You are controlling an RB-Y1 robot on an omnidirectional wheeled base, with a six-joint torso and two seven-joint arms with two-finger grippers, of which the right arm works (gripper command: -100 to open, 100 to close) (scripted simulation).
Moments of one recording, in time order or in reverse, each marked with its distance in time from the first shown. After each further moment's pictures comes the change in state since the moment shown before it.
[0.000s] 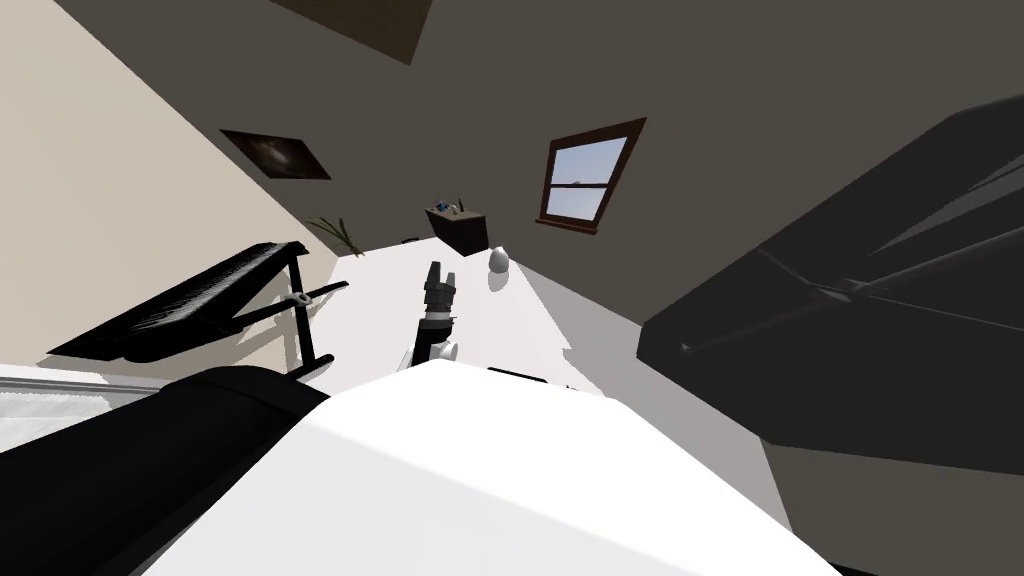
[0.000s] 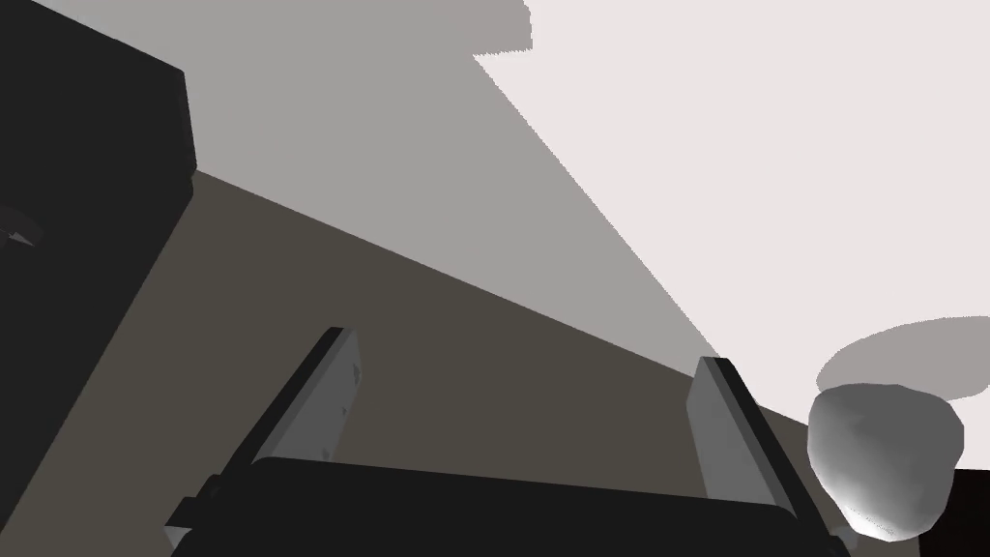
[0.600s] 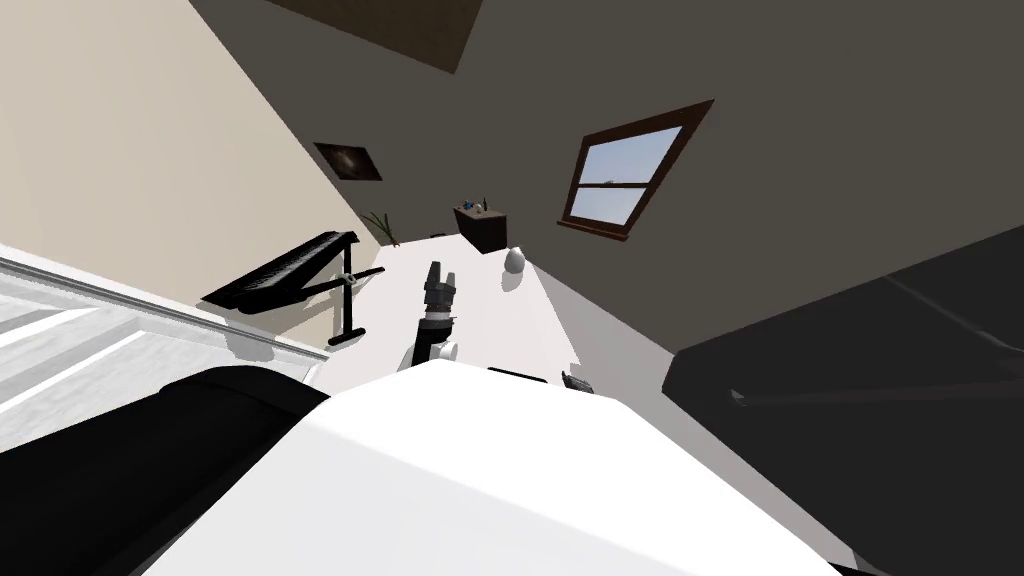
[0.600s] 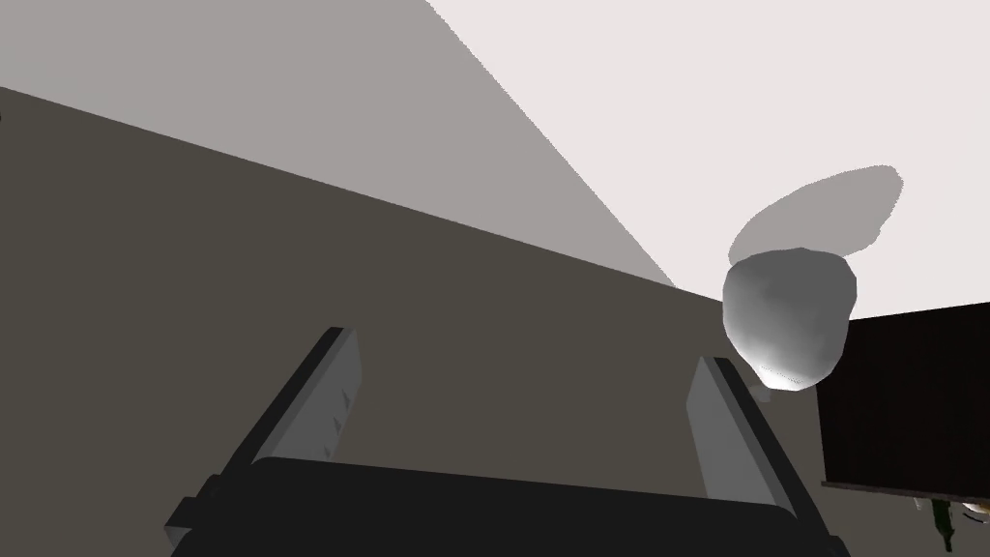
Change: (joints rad) arm 0.000 0.034 -0.034 -0.077 -0.030 -0.090 -0.066
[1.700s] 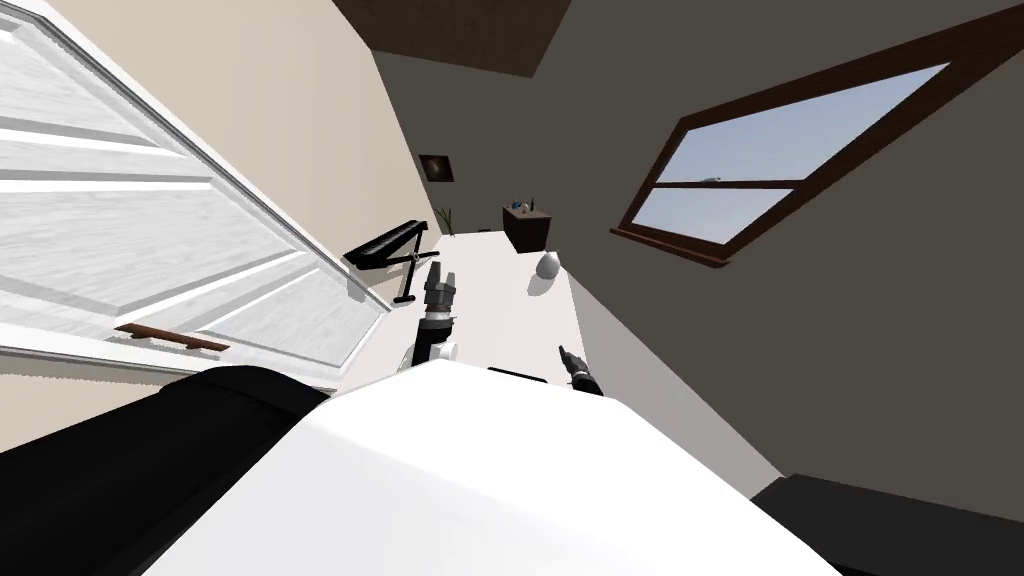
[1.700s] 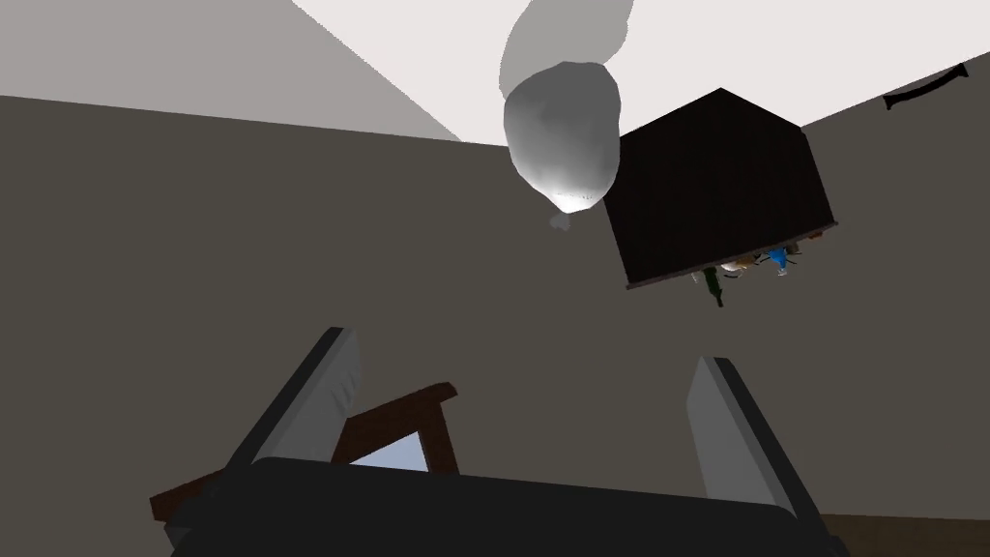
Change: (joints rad) arm 0.004 0.042 -0.053 -0.186 -0.087 -0.150 -0.126
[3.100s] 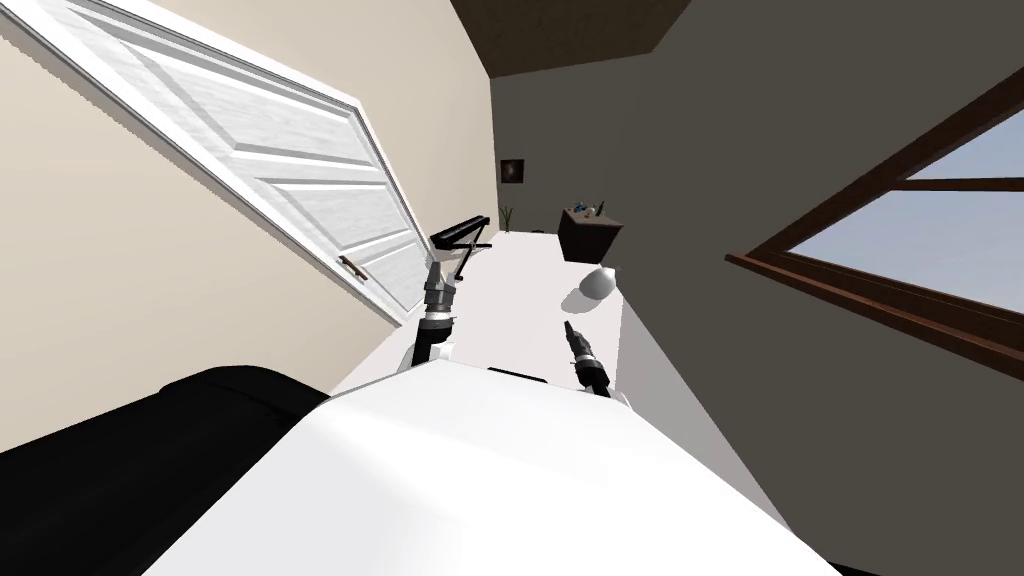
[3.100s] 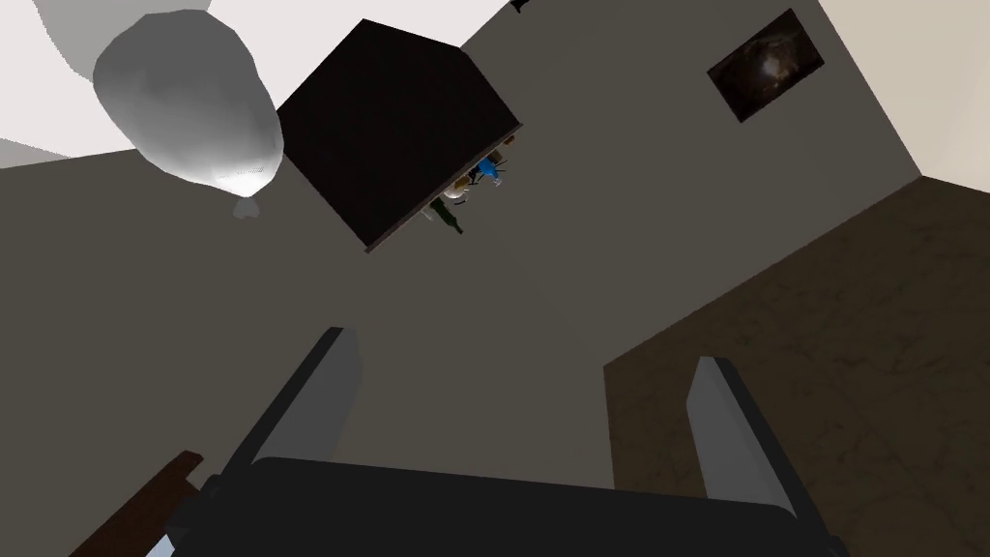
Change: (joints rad) arm 0.008 0.053 -0.065 -0.209 -0.098 -0.182 -0.147
